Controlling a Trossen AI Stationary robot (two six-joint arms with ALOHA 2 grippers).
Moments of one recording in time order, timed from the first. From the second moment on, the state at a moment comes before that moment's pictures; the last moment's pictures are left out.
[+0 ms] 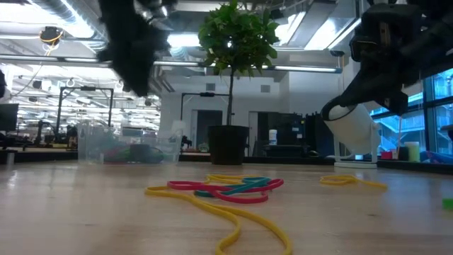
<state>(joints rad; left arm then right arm) -0.02 1.40 1.09 -1.01 -0.46 -0.83 0.34 1.01 0.43 -0.10 0.42 0.95</state>
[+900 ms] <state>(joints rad) -0.34 1.82 1.54 -0.59 -0.46 -0.51 0.34 0.53 0.43 -0.44 0.12 0.44</state>
